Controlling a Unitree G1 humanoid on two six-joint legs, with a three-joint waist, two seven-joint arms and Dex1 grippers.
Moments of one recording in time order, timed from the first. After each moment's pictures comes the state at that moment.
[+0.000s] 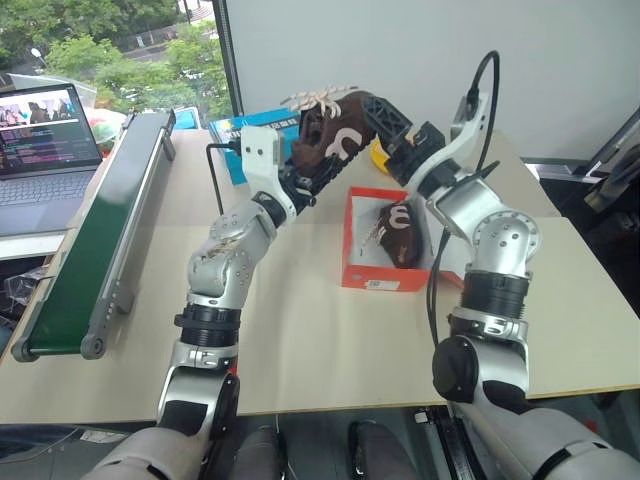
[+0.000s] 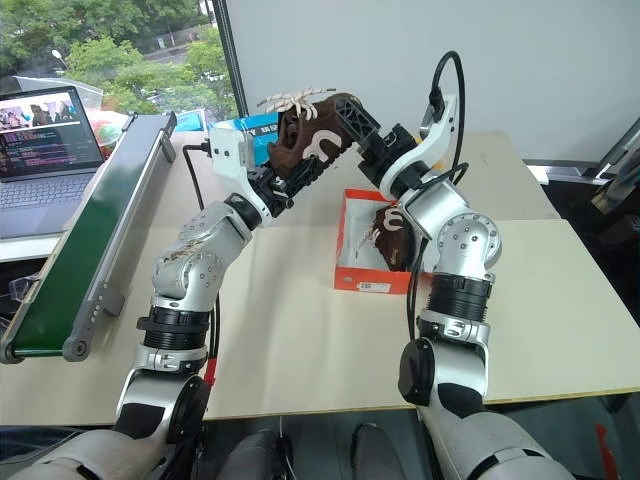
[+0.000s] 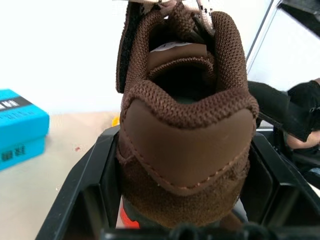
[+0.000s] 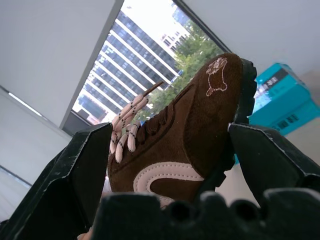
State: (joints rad) left arm -0.79 0.12 0.05 0.07 -0.43 0.52 -0.29; right arm -0.97 -0.10 -0.46 0.19 0.92 0.84 0.11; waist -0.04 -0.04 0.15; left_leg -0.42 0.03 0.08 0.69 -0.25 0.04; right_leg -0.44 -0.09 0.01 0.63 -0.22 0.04
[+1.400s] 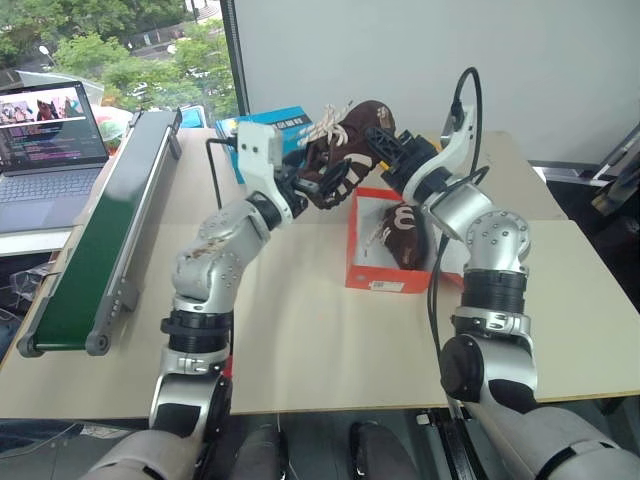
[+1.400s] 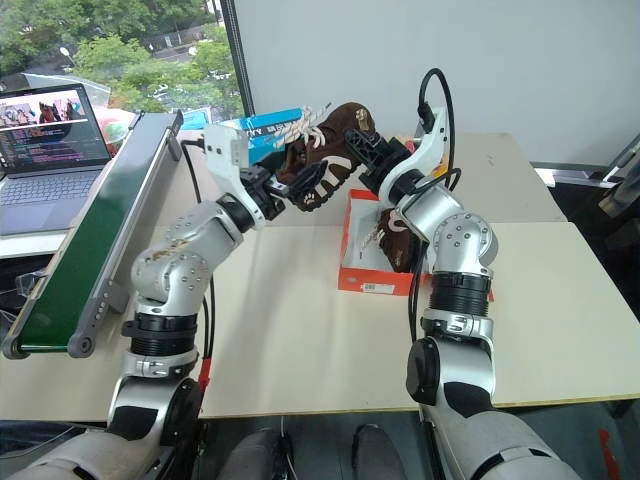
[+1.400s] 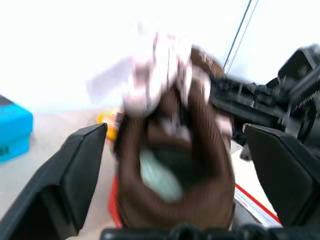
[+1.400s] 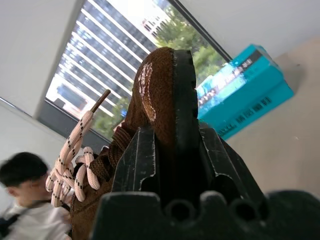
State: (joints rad) left arm -0.77 0.21 0.10 -0.07 -0.50 0.63 -0.36; right arm -0.98 -0.15 -0.38 0.28 0.87 0.80 0.12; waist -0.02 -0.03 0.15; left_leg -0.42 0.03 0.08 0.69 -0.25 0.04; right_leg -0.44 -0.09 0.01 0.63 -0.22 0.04
